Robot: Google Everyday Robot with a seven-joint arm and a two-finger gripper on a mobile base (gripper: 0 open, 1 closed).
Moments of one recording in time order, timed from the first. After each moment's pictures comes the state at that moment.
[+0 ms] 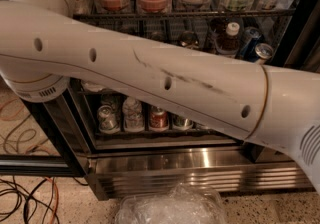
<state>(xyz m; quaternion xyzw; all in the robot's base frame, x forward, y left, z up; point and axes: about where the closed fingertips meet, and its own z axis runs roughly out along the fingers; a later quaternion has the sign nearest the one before) 0.623 0.202 1.101 -0.06 0.65 0.06 0.76</state>
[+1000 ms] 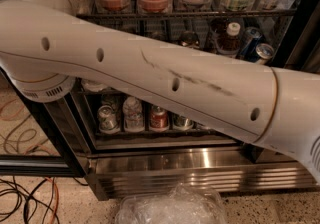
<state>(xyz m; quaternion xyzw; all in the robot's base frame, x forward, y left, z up) 0.620 0.202 1.100 -0.06 0.65 0.07 0.75</state>
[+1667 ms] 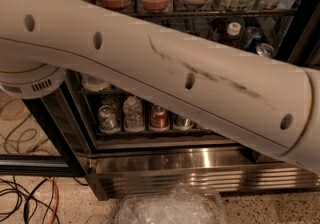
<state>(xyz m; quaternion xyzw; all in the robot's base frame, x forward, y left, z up) 0.592 0.206 1.131 -0.08 0.65 0.10 0.75</state>
